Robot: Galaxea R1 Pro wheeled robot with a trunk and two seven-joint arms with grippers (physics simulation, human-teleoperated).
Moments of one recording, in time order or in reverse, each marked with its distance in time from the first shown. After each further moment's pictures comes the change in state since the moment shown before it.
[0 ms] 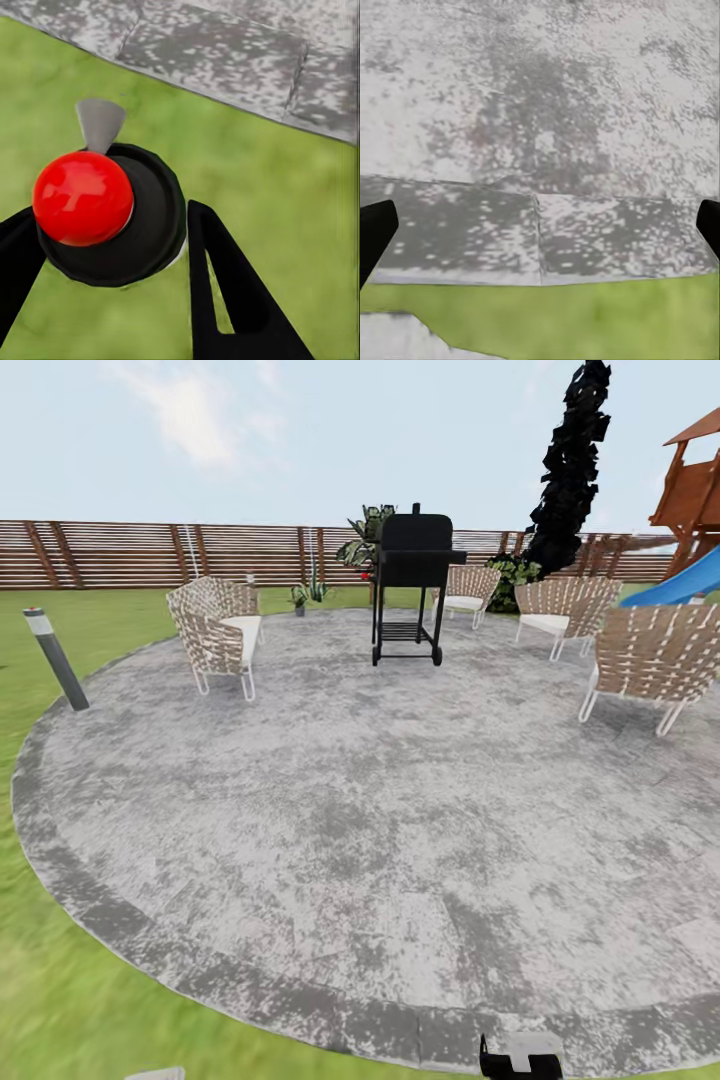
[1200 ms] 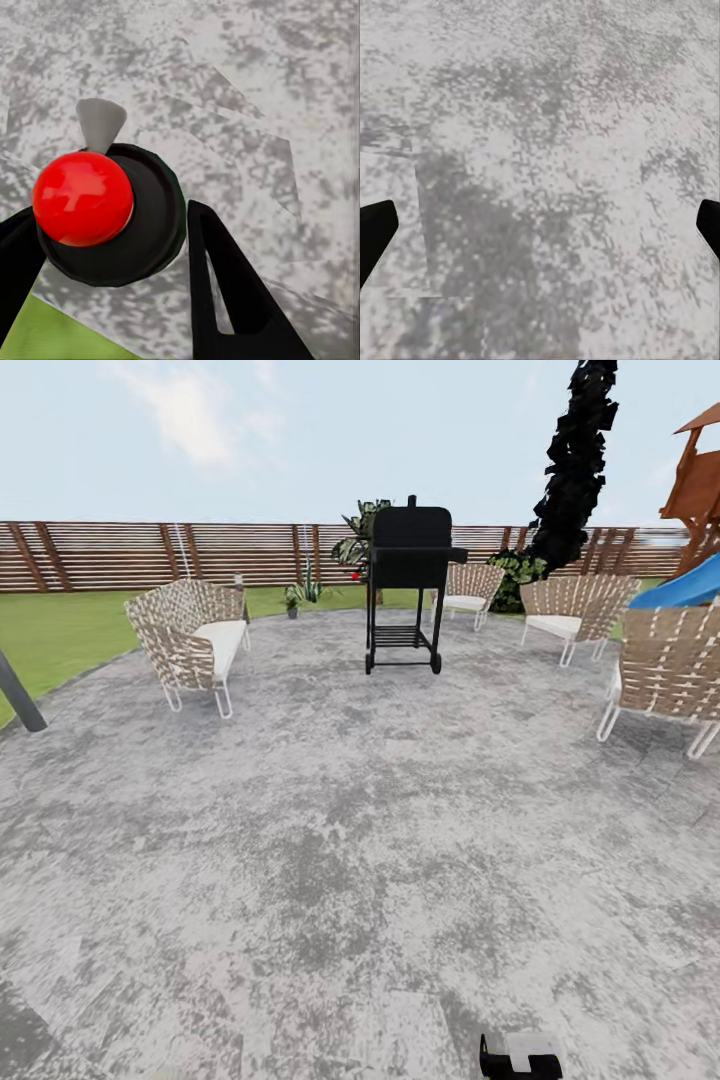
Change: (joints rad) left arm 0.000 0.002 0.000 0.000 0.001 0.001 0.000; right arm 0.000 0.000 0.000 0.000 -0.001 0.000 0.002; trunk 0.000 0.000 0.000
